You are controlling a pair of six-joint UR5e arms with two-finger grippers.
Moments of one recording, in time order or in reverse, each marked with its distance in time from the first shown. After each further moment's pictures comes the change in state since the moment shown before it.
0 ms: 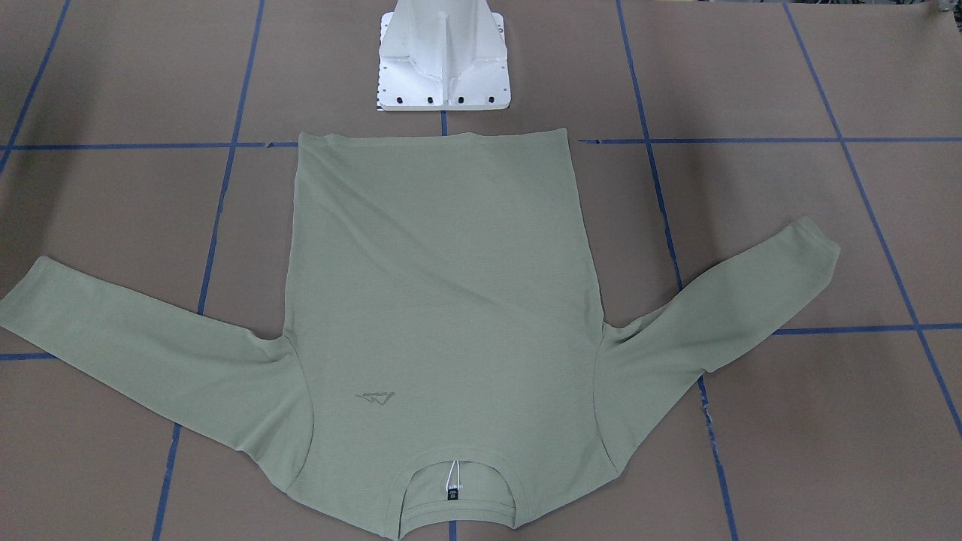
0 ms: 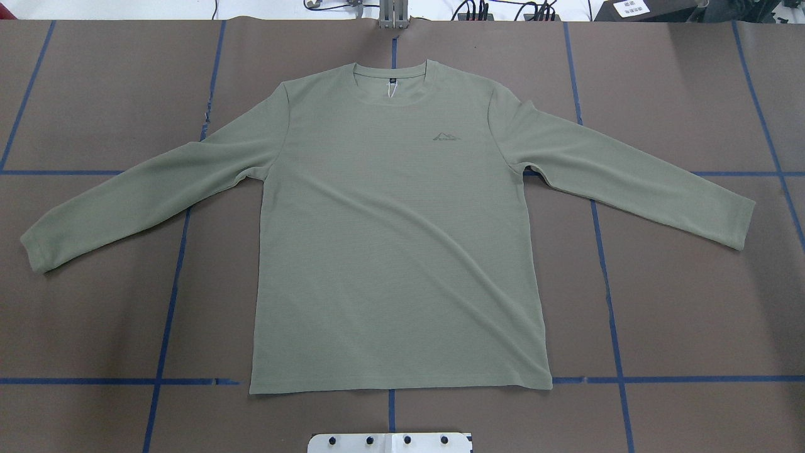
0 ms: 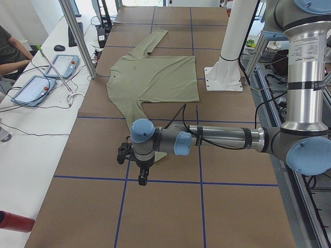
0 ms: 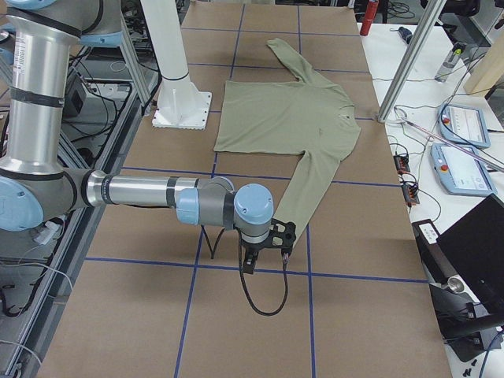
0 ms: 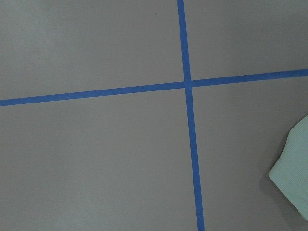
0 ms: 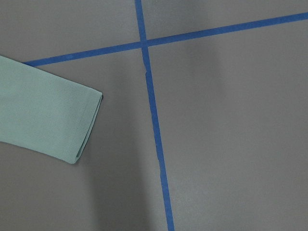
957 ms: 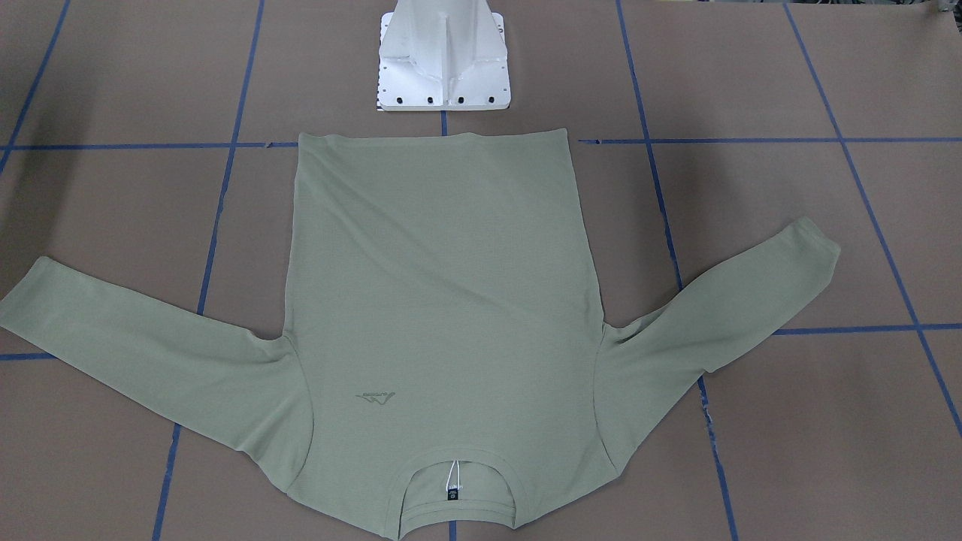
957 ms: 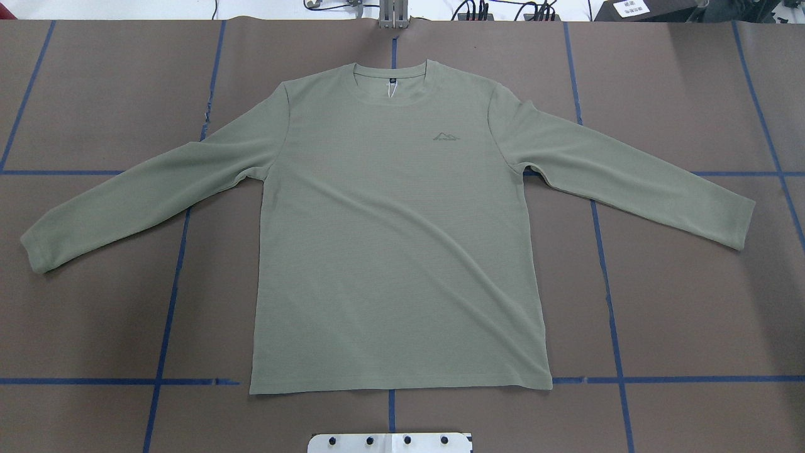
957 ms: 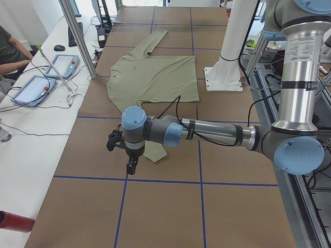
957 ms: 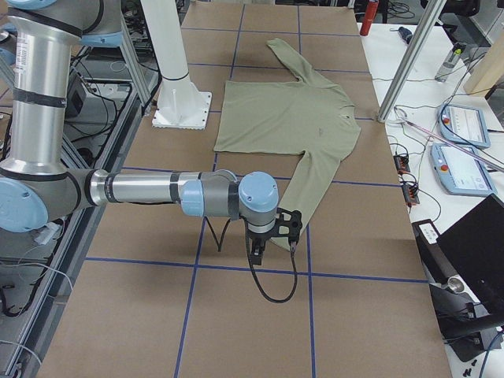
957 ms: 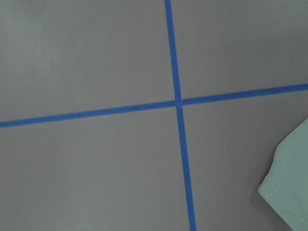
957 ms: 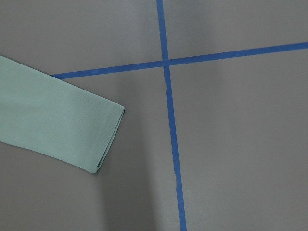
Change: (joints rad) left arm 0.001 -0.098 -0.002 -0.014 -0.016 0.000; right arm -0.007 0.029 0.033 0.004 0.009 0.008
